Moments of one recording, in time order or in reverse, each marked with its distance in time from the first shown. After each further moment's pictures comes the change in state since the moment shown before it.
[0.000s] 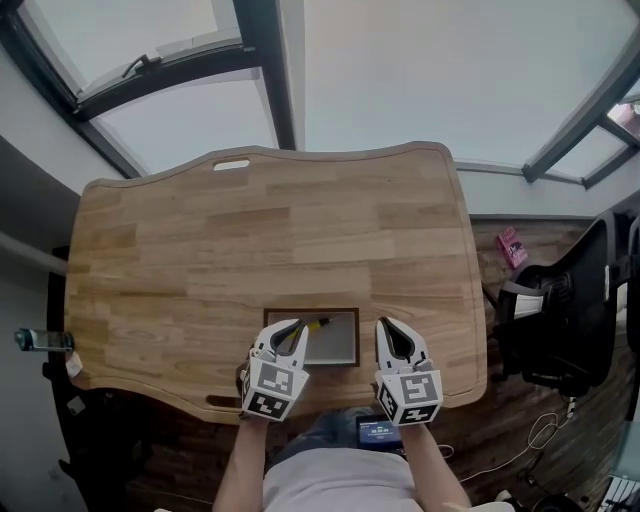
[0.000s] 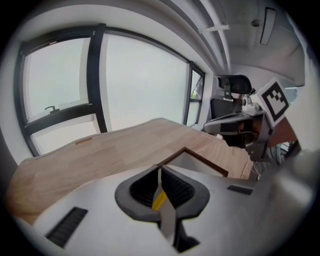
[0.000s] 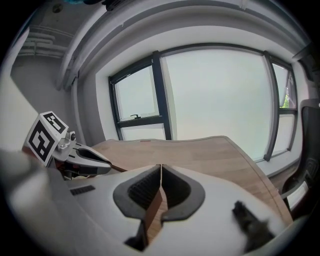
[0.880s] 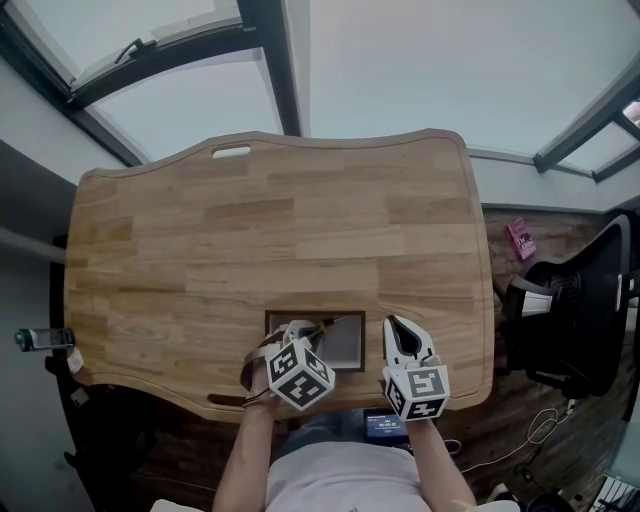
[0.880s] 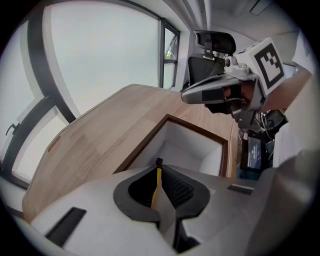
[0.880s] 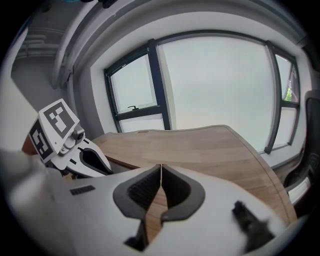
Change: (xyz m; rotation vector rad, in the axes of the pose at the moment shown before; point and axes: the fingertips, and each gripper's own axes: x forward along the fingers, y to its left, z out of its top) left arm 0.046 -0.028 -0.041 0.277 0.420 -0.198; right arm 0.027 -0.019 -0.028 0.026 0.104 0.011
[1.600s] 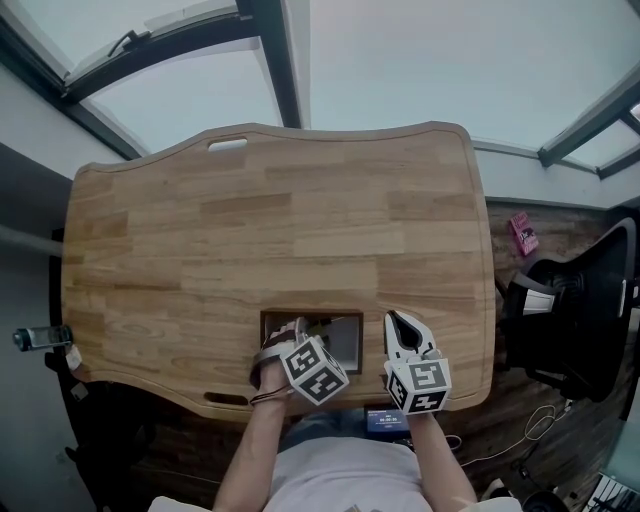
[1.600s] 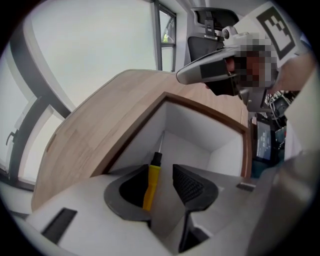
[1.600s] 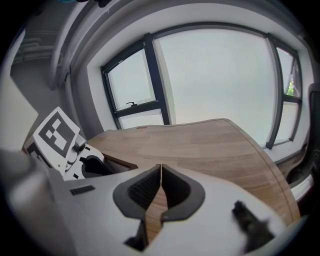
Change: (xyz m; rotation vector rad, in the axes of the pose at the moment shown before) left arm 0.039 -0.004 -0.014 0.042 0.161 0.032; right arm 0.019 -0.015 -0.011 0.025 0.052 0.019
